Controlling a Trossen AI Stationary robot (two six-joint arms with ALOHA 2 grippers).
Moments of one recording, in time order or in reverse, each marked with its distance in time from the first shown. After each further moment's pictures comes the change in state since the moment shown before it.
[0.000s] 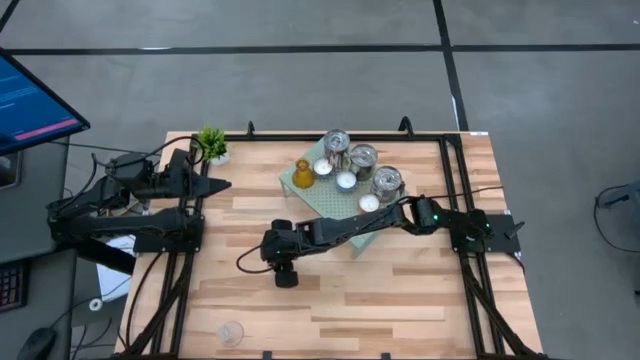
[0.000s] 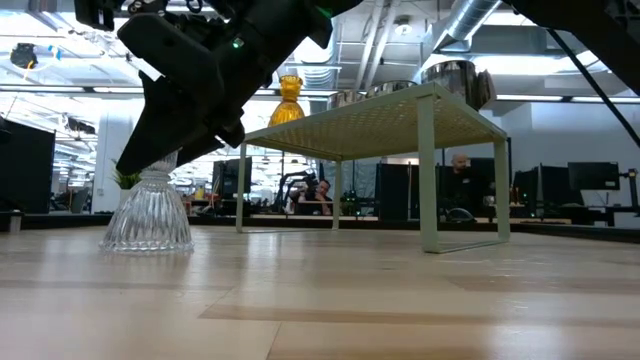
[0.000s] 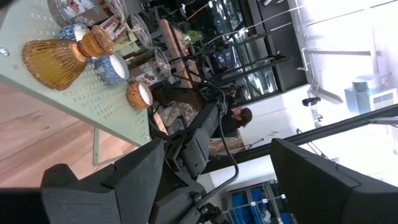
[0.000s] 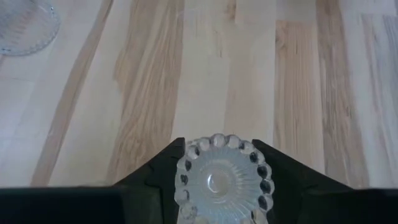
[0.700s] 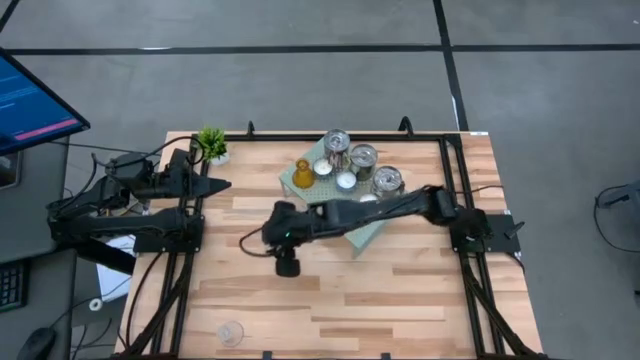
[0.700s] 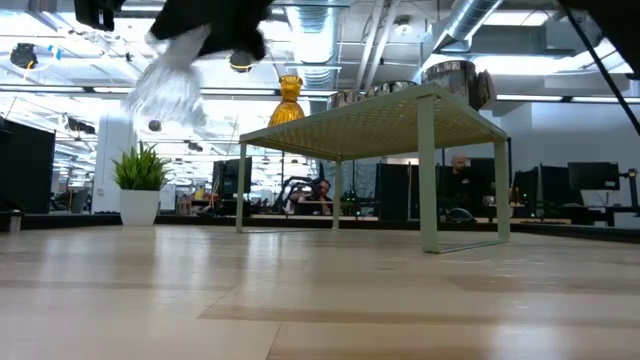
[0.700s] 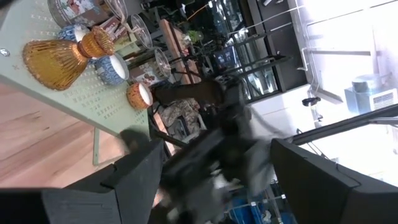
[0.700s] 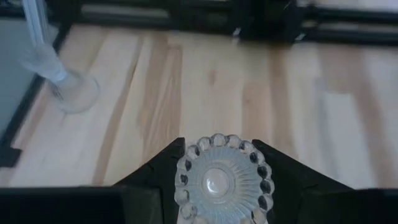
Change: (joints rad) left arm 0.000 0.000 0.000 0.000 0.000 0.001; right arm -0.015 -0.181 0.053 -0.113 0.021 0.019
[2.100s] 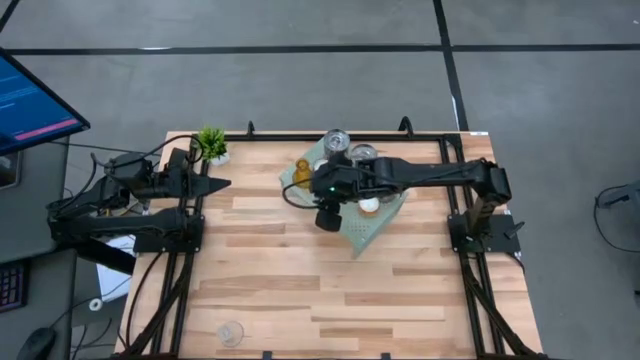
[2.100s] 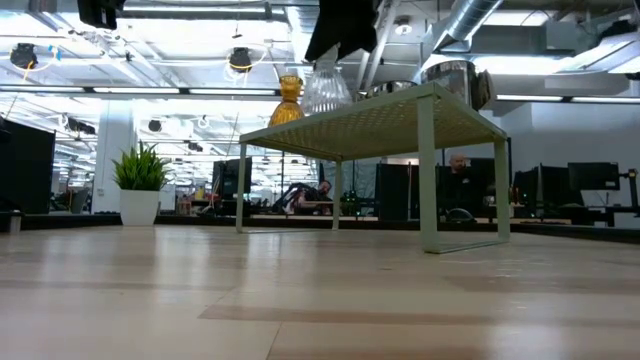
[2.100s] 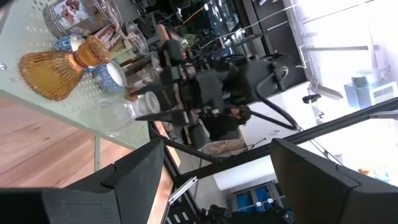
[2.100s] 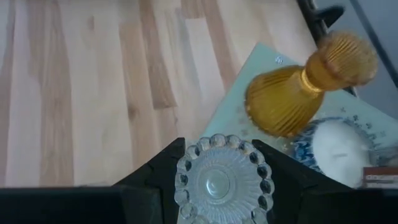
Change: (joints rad) left arm 0.000 0.000 0.000 0.015 -0.006 0.044; right arm -0.149 -0.446 -0.383 -0.219 0.192 0.062
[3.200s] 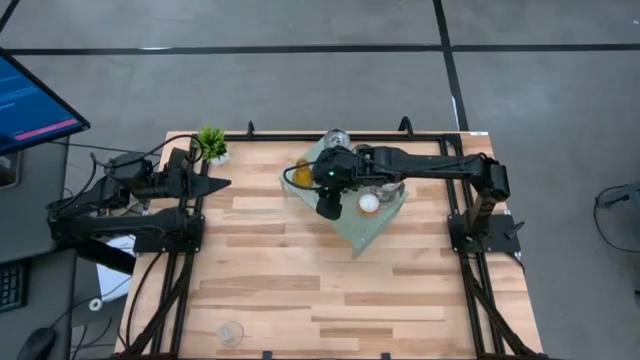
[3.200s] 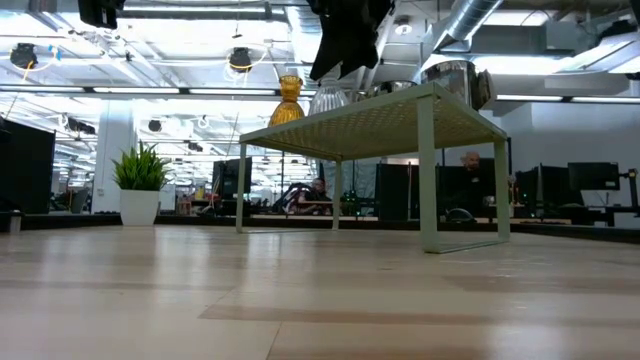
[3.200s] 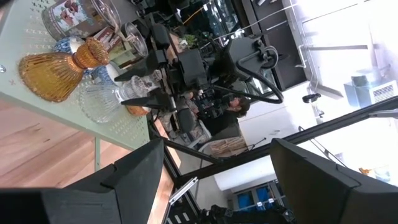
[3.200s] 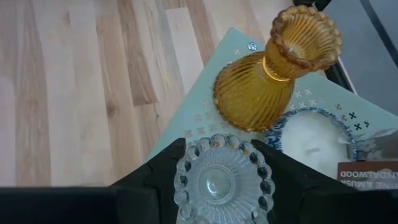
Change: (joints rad) left arm 0.000 0.000 0.000 0.003 -0.001 0.008; right arm -0.086 -0.001 -0.031 0.015 -0.060 -0.028
